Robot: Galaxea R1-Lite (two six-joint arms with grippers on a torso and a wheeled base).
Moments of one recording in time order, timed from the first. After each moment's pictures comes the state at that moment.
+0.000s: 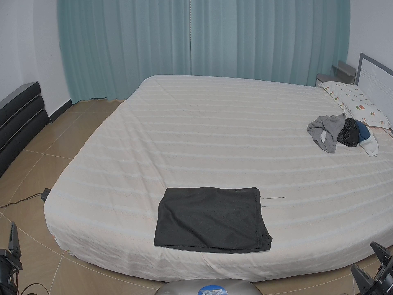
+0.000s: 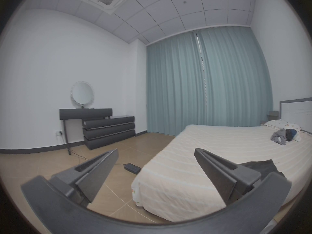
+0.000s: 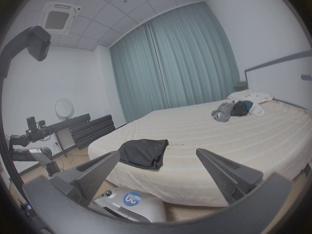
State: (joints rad) left arm -0.12 0.24 -0.02 -0.28 0.56 0.01; right arm -0.01 0.07 -0.05 0.04 0.34 0.16
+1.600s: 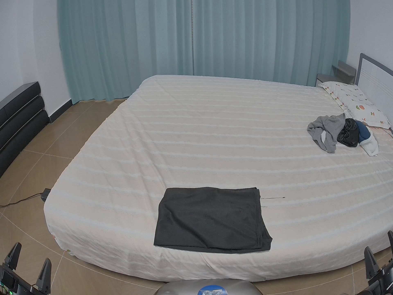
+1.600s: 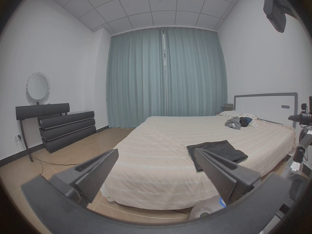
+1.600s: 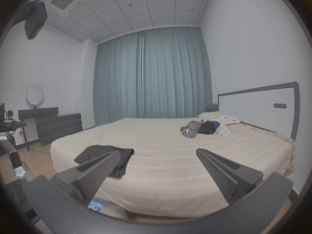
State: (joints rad) left arm 0.00 0.01 -0.02 0.02 0.00 0.01; right arm -0.01 0.01 -0.02 -0.02 0.02 0.01
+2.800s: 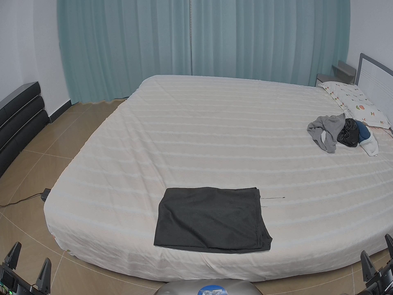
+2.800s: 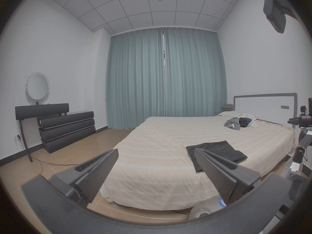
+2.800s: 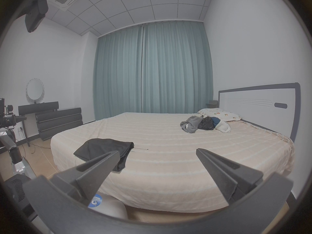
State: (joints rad) left arm 0.00 0.01 -0.02 0.02 0.00 0.01; right arm 0.00 0.01 -0.02 0.03 0.02 -0.01
